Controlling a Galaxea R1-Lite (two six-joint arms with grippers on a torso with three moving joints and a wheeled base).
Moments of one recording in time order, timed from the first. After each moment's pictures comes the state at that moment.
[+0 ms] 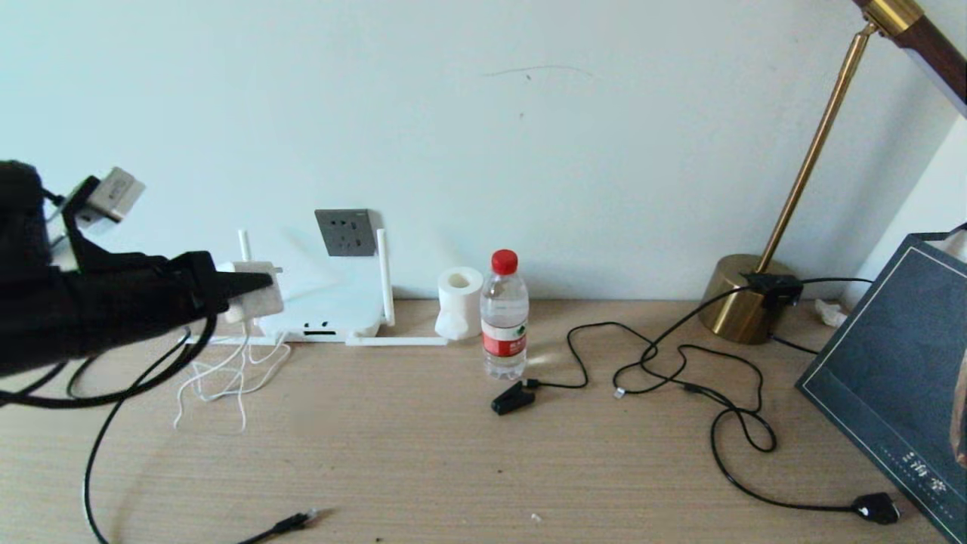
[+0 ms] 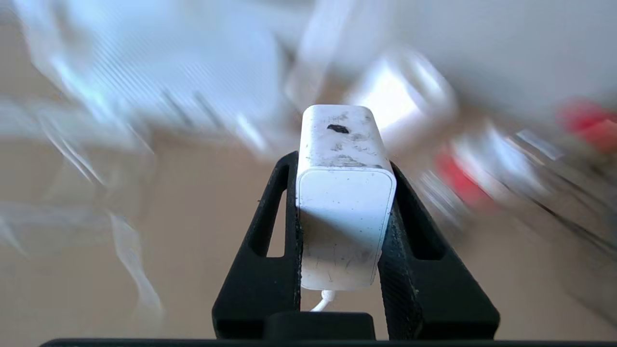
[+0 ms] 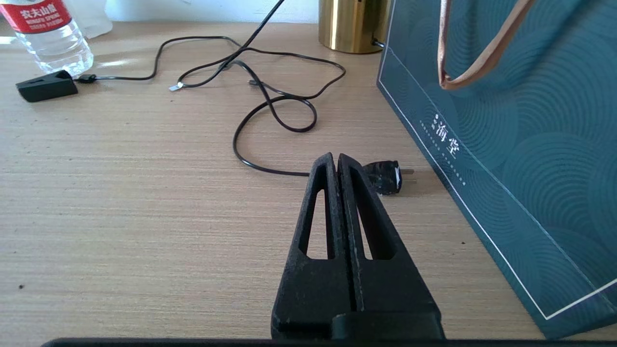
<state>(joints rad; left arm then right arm) -0.04 1.42 -0.88 -0.25 -0.17 -0.27 0.00 0.00 0.00 -0.01 -0.01 0.01</state>
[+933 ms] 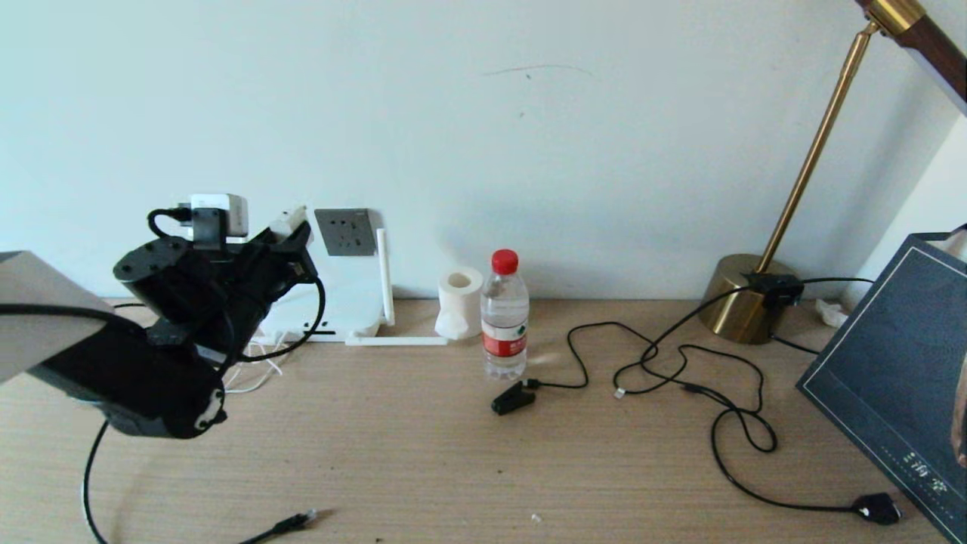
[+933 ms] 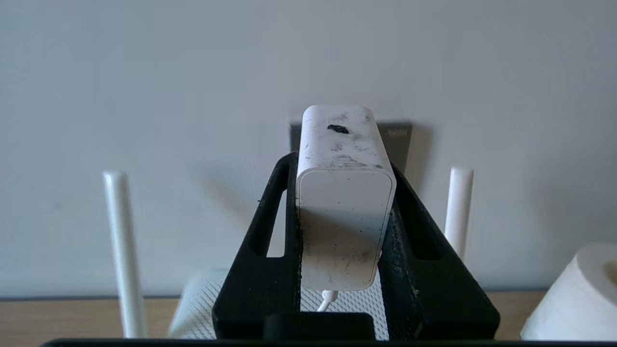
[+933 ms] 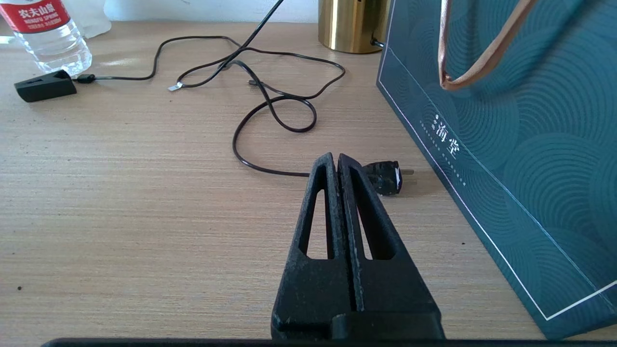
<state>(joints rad) -0.10 2.05 -0.86 -1.50 0.03 0.10 0.00 0.00 0.00 -0.01 -0.01 0.01</state>
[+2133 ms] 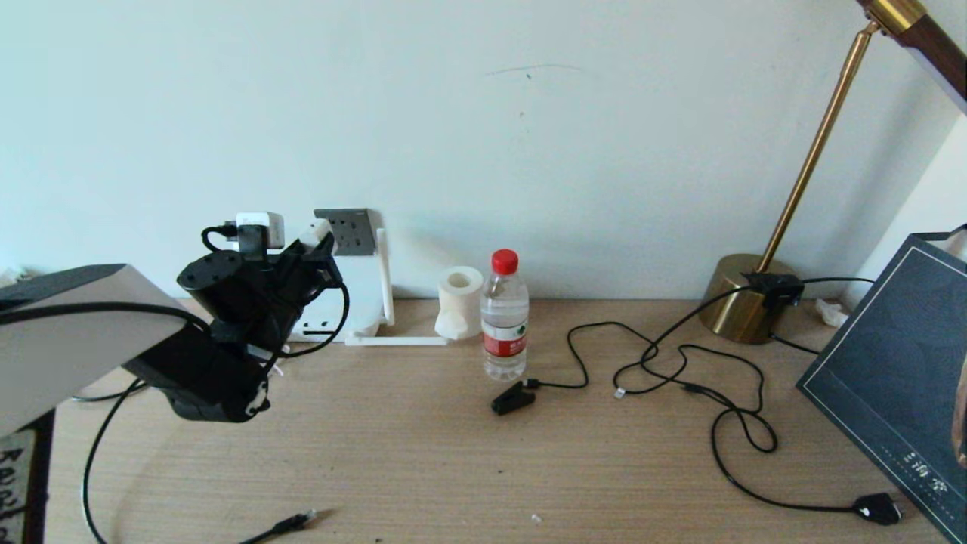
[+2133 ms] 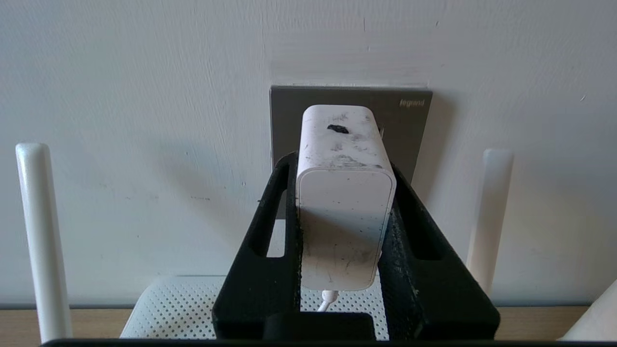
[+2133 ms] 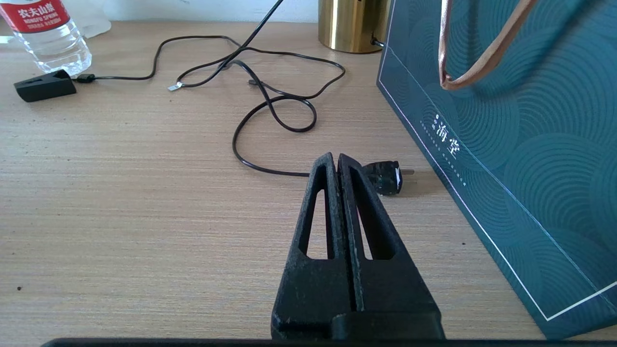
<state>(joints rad) -0.11 2.23 -1.03 -1.52 0.03 0.06 0.00 0.00 0.00 -0.01 -0.01 0.01</state>
